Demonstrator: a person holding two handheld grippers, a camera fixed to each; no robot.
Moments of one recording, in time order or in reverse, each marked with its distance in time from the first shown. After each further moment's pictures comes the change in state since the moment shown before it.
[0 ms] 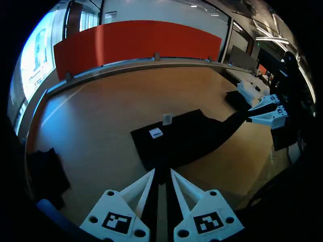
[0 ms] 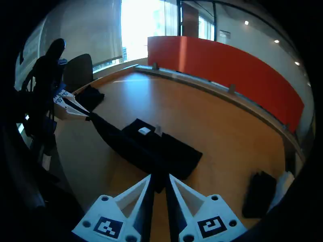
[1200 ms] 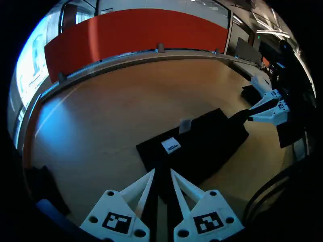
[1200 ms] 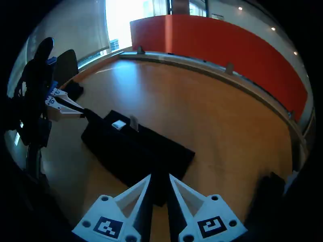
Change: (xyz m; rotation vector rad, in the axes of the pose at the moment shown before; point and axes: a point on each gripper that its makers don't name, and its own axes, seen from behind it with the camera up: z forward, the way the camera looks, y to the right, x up) left arm 0.018 -0.041 0.103 0.030 -0.042 0.049; right arm -0.016 0.058 0.086 -0.019 -0.115 0.075
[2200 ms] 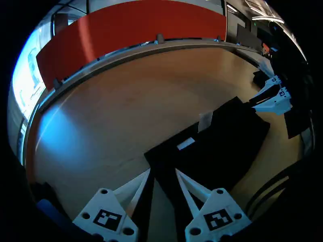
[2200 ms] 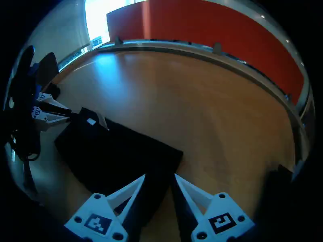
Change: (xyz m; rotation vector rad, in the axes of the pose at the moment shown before) left arm -0.002 -0.030 0.059 0.067 -0.028 0.100; right arm -0.011 0.038 0.055 -0.095 -0.074 0.108
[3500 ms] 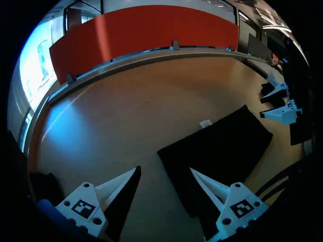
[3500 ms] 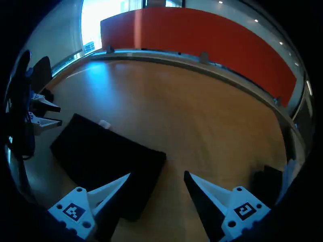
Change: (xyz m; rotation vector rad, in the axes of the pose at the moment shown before) left arm 0.001 -0.020 -0.024 0.064 0.033 -0.087; right arm 0.010 0.019 -0.024 -0.089 0.069 0.006
